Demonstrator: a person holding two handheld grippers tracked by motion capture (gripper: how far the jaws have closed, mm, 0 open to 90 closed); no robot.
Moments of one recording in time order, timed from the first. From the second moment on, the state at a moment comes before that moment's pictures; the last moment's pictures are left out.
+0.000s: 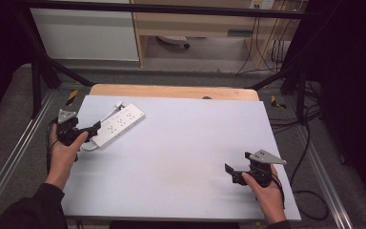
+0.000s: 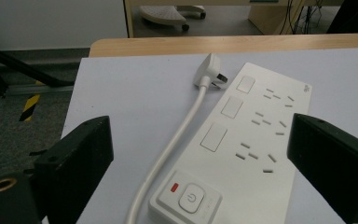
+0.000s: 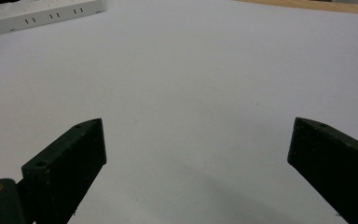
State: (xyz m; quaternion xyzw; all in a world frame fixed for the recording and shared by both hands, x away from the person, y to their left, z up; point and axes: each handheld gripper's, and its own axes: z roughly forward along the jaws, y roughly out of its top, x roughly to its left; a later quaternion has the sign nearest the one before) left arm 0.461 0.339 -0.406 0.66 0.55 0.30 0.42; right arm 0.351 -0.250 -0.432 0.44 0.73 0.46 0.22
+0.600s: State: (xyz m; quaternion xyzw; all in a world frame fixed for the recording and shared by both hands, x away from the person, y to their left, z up) left arm 0.469 0.337 -0.414 0.67 0.55 0.30 0.40; right arm 0.351 -0.251 -0.433 0.45 0.74 0.46 0.21
